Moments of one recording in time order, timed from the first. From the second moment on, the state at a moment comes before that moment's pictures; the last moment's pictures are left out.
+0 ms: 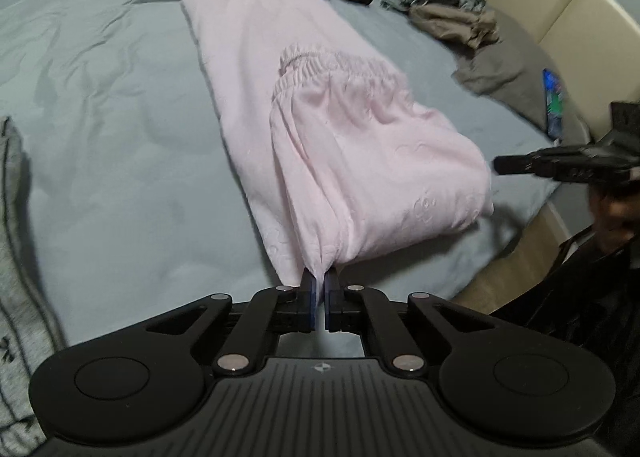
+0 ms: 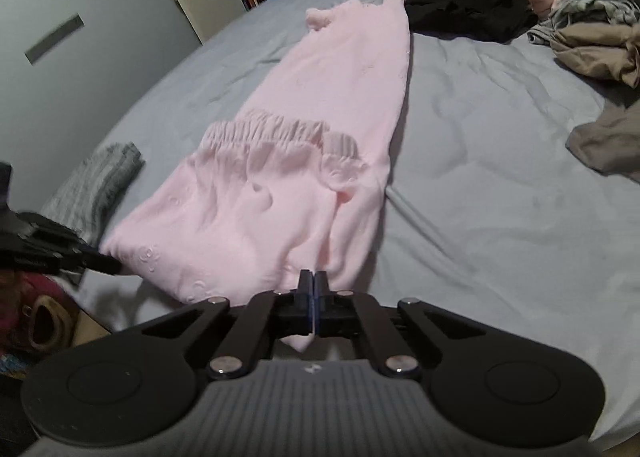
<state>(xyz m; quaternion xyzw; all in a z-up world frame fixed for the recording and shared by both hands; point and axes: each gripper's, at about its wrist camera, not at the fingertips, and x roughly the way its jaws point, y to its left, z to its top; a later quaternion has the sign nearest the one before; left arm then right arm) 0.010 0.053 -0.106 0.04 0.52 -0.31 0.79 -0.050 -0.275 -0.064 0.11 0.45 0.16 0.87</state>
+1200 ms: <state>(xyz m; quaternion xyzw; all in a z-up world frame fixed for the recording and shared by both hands) 0.022 0.045 -0.118 -0.02 0.54 -0.31 0.78 -0.045 -0.258 -0.081 0.18 0.49 0.19 0.83</state>
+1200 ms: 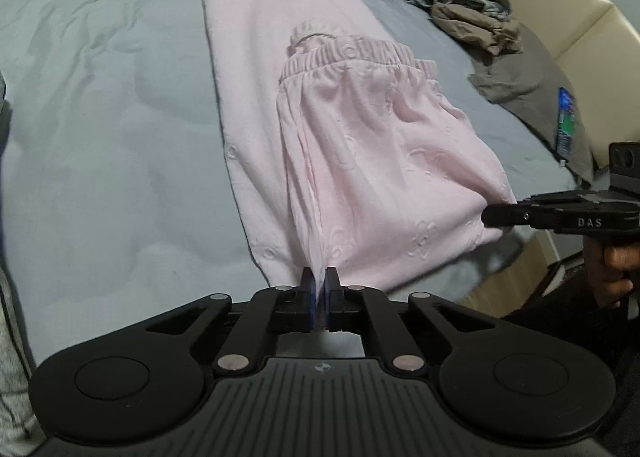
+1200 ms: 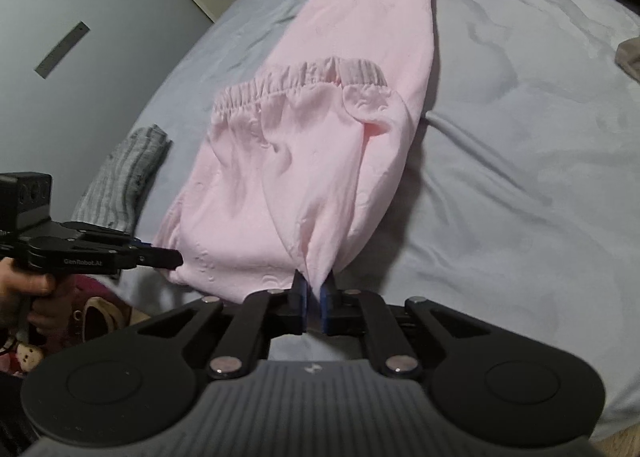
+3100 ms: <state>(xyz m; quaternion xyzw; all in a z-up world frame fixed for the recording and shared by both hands) -0.033 -0.003 -0.106 0.16 0.60 -0.27 0.73 -0.102 -0.259 -0.049 0.10 0.53 0.21 0.81</state>
